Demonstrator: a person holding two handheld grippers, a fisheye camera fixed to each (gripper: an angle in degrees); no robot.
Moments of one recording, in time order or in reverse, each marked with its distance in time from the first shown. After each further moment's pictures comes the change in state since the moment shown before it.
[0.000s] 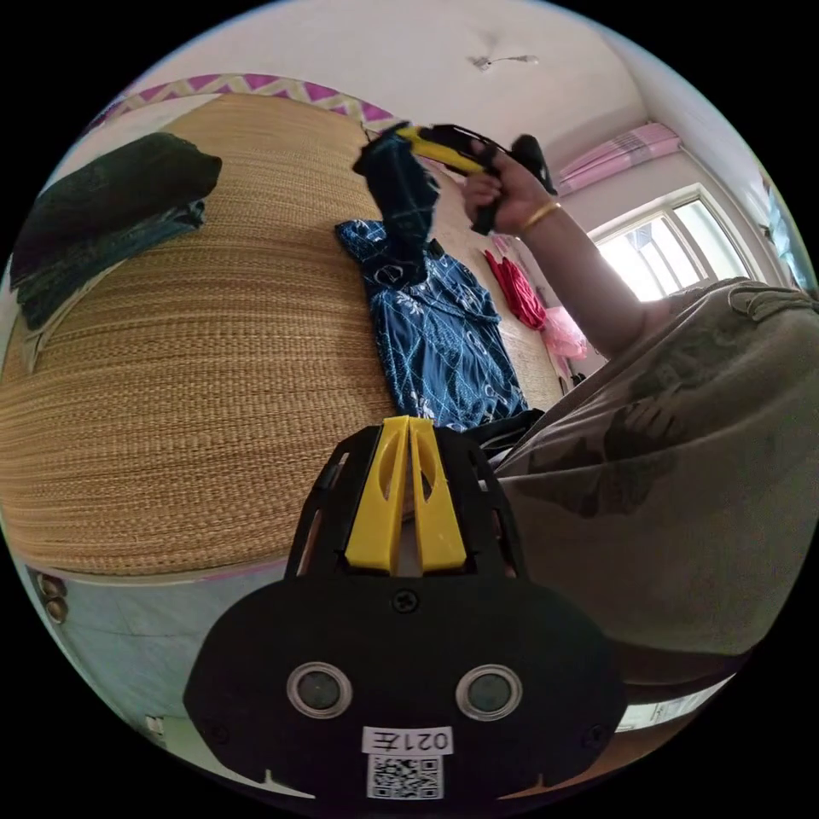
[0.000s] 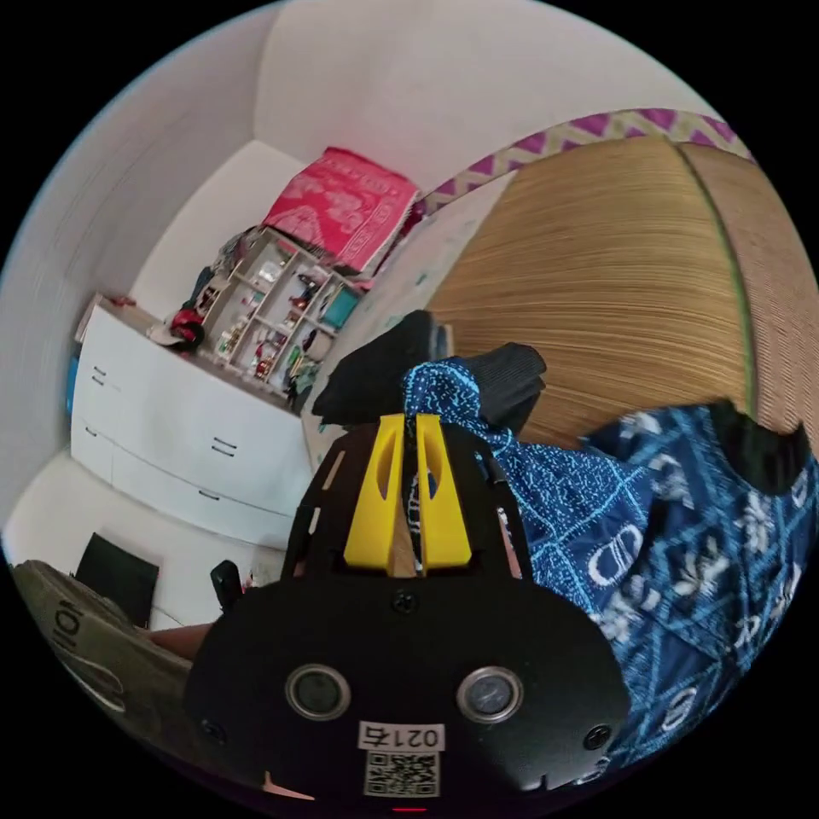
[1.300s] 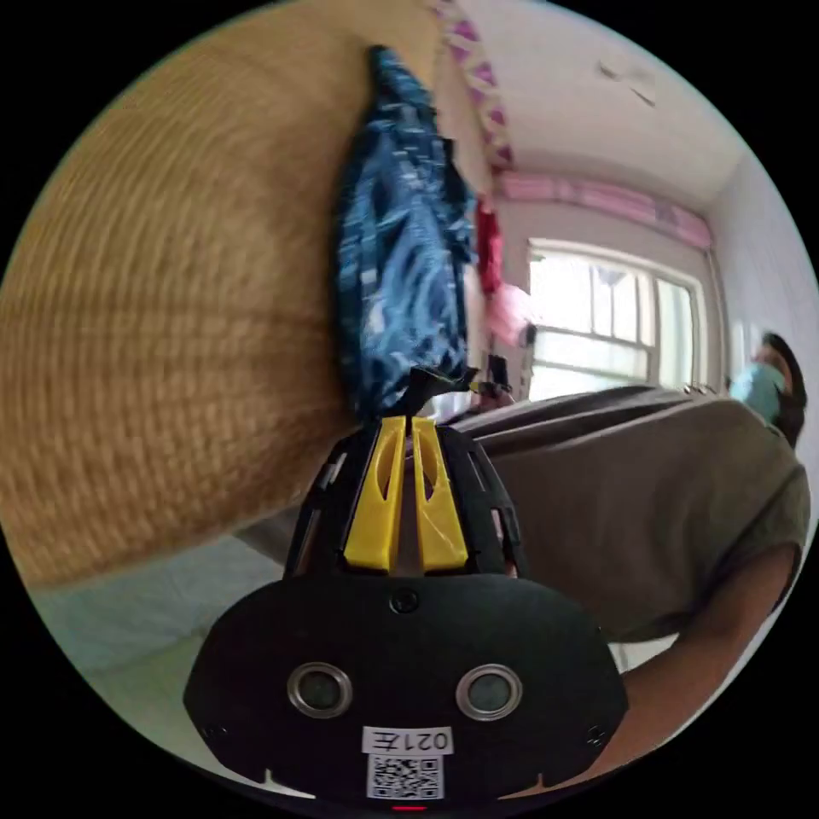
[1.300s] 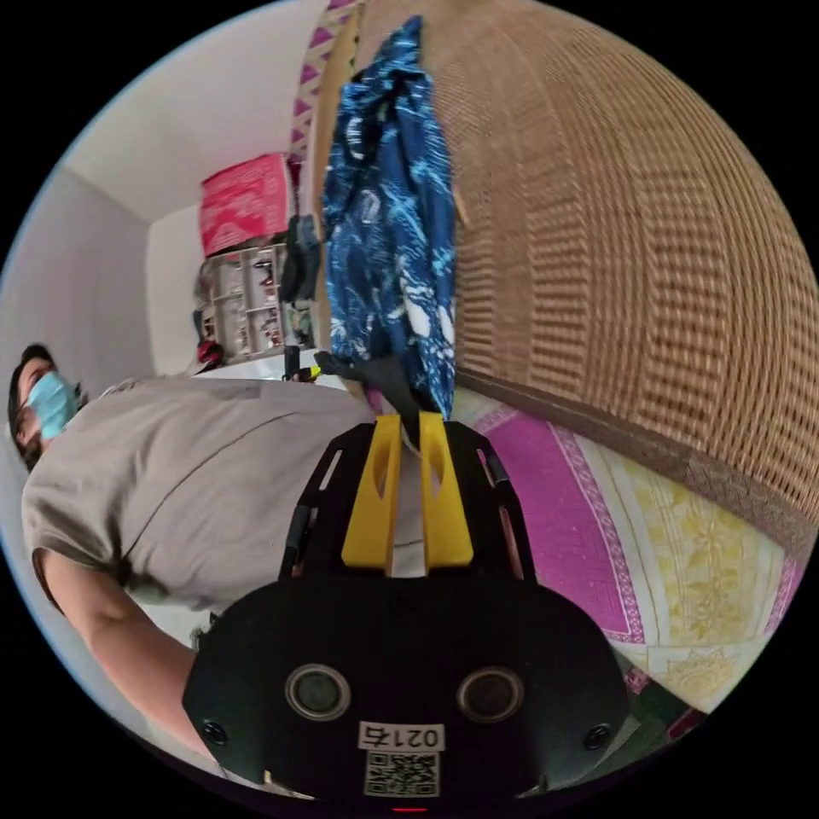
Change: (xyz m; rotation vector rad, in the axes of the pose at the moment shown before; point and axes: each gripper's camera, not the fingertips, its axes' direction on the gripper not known) left arm -0.086 0.076 0.190 -0.246 0.445 -0.402; right arm 0.389 0.518 -0.231 -0.305 -0.206 0.597
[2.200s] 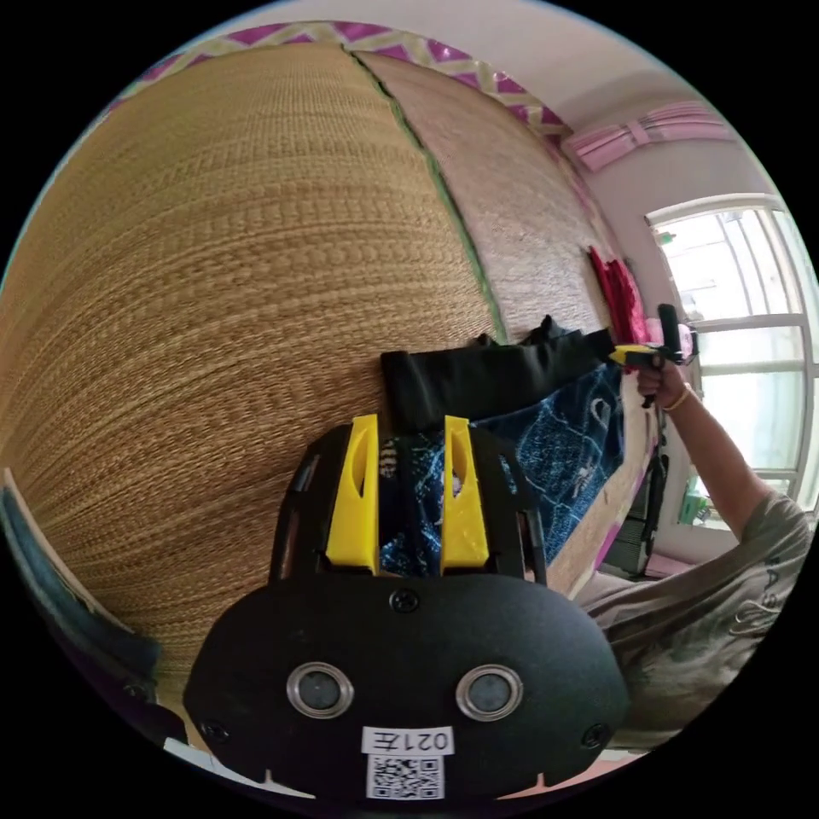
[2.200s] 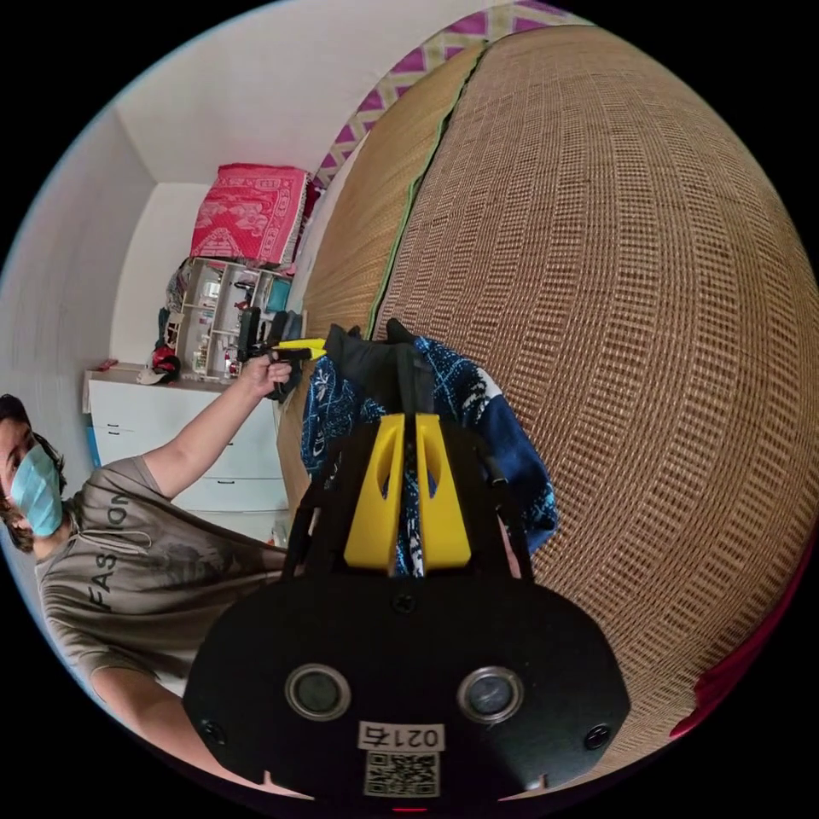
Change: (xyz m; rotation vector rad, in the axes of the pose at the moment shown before) left arm 0.281 -0.542 -0.116 -0.060 -0.723 0.358; right arm -0.070 -0.403 -0.078 0.146 0.196 -0.276
